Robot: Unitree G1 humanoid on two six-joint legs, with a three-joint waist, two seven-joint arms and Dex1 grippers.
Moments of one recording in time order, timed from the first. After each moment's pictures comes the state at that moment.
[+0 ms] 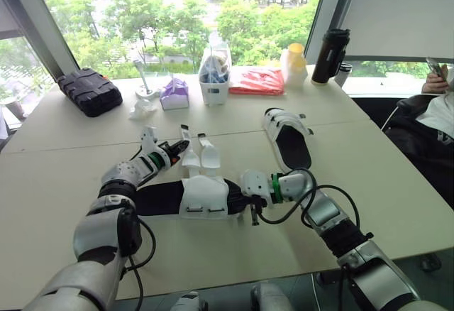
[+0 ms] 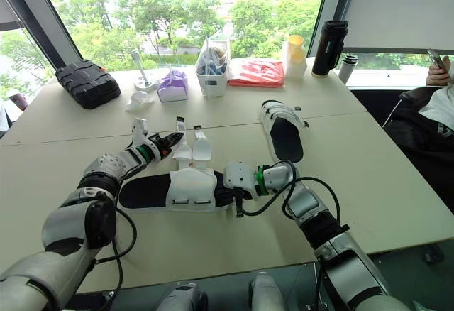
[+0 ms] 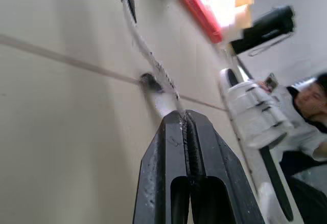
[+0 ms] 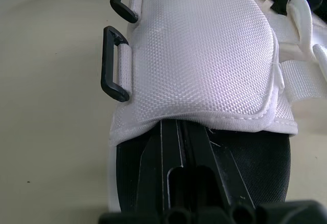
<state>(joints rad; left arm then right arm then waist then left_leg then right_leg) -0.85 0.34 0.33 0.87 -0.58 0.54 -0.75 -0.58 -0.39 0.40 0.32 0.02 -0.12 1.16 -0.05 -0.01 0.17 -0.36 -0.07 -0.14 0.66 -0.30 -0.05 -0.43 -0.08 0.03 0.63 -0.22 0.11</state>
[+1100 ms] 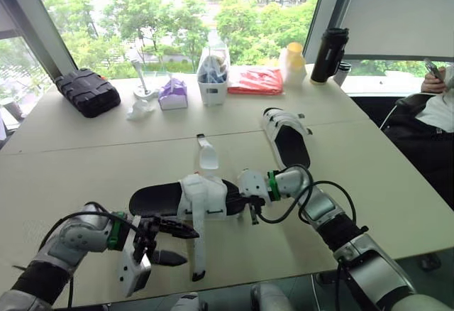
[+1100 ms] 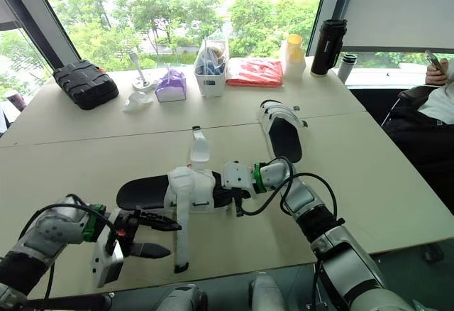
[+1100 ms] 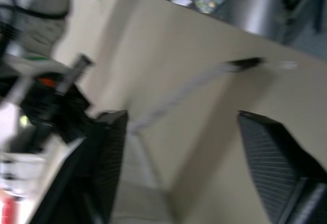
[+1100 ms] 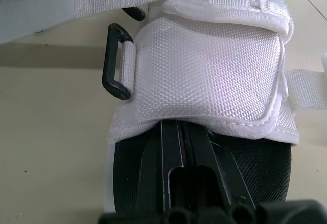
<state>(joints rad) -0.10 0.87 -0.22 0.19 -0.02 -1.21 -1.14 -0.63 -0.38 0.41 0.40 0.00 -0.20 1.21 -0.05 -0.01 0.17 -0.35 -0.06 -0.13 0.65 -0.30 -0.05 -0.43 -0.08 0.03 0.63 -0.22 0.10</state>
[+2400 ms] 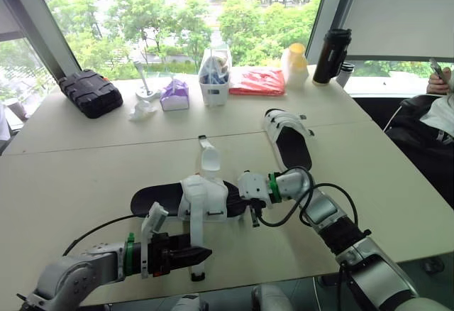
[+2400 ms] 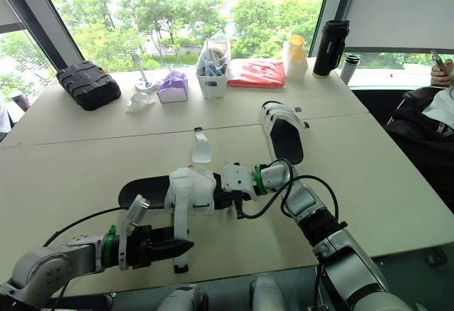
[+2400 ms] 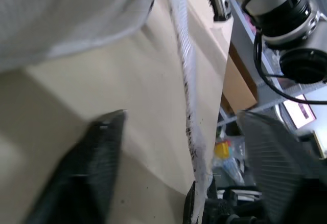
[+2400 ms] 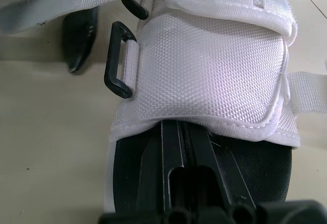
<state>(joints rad) 0.09 0.74 -0.13 -0.30 -1.03 0.79 -0.80 -0.60 -0.39 0.42 0.33 -0.02 -0.16 1.20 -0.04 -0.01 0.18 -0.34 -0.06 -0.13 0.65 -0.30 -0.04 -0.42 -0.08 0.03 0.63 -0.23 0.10</state>
